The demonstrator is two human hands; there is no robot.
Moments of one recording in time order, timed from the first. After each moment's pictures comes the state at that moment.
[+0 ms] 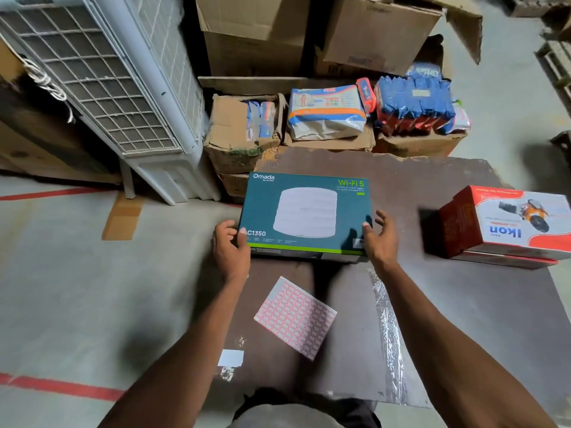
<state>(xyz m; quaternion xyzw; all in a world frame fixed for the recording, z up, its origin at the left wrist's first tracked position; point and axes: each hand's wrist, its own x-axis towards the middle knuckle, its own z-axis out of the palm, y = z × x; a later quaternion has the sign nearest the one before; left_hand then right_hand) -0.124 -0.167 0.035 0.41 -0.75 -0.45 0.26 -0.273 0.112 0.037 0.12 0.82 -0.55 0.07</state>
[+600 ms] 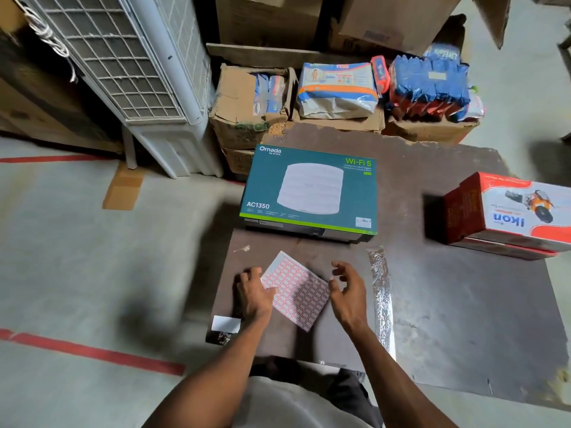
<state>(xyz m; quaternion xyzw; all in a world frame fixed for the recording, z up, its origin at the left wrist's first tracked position) -0.018 -0.073 -0.057 0.45 -0.84 -0.30 -0.05 -0.097 0.119 -0.001 -0.01 0.87 -0.48 0.14</state>
